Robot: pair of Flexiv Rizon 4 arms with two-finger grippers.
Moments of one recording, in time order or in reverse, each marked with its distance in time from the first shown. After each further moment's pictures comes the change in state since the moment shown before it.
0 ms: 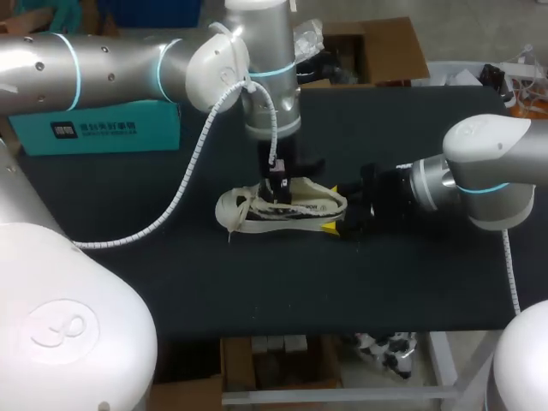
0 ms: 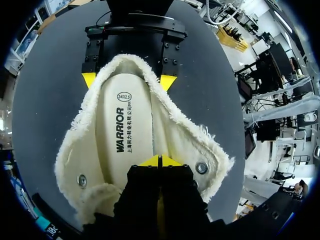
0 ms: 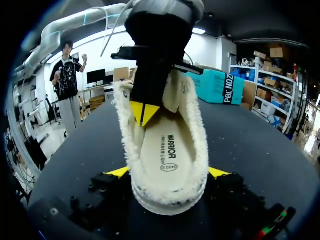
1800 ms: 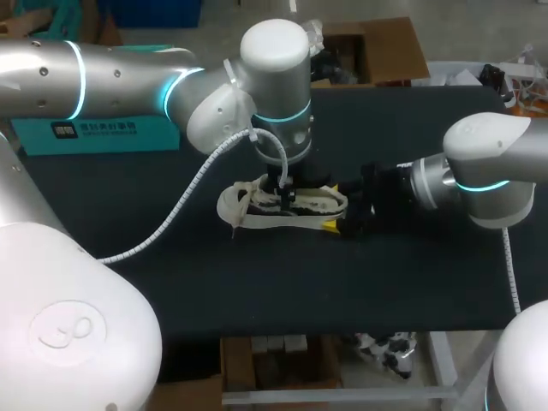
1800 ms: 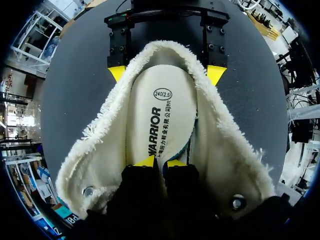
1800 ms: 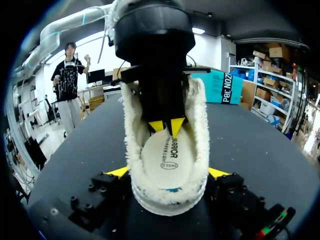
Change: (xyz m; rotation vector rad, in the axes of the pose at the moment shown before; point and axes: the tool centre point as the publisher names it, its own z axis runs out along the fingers) left arm -0.050 -0.004 0.007 -0.048 -0.354 0.010; right arm -0.004 -0.001 -0.001 0.000 -0.003 0.002
